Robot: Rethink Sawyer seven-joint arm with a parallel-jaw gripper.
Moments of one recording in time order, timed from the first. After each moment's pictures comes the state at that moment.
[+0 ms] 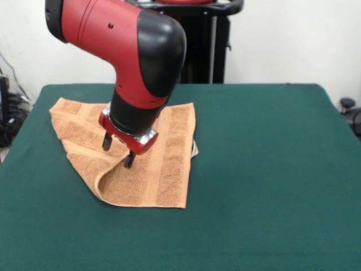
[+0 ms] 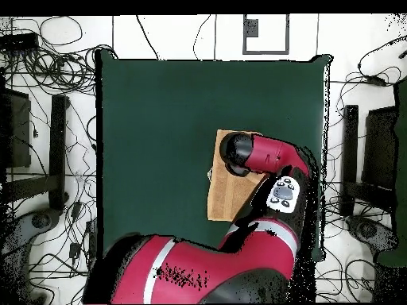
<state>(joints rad) -0.08 -0.20 -0.41 1.27 0.03 0.66 2.08</state>
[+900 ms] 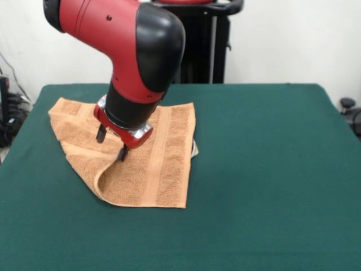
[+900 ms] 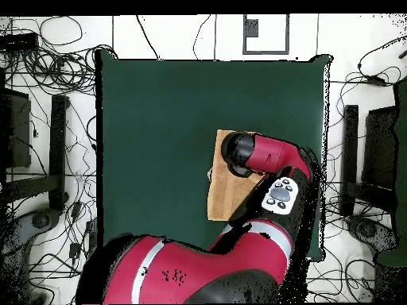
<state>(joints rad) -0.04 -0.19 -0.48 1.26 0.07 0.69 2.08</state>
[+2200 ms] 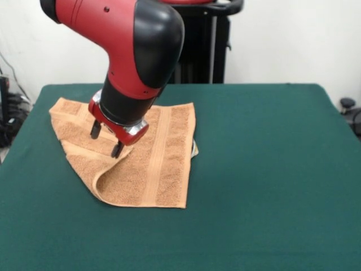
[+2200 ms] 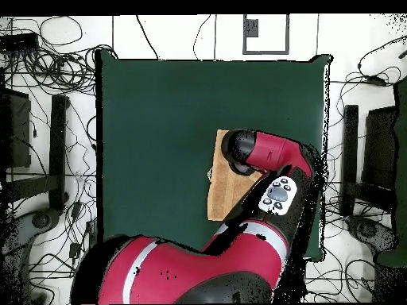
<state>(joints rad) -0.03 -0.18 -0.52 1.24 0.10 0.71 2.08</state>
